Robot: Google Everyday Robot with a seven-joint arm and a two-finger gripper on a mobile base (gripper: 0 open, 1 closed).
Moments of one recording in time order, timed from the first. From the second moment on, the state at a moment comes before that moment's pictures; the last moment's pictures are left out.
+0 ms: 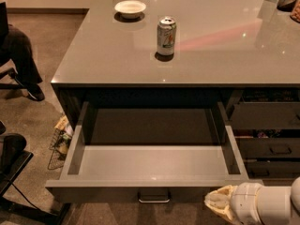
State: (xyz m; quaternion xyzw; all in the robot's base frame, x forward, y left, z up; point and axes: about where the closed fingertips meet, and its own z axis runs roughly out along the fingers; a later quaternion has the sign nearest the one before) arm 0.328 -0.184 0.651 -0.48 0.81 0.14 0.29
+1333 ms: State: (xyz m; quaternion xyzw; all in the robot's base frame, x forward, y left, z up) arm 0.426 -0.135 0.607 -0.53 0.78 0.17 0.29
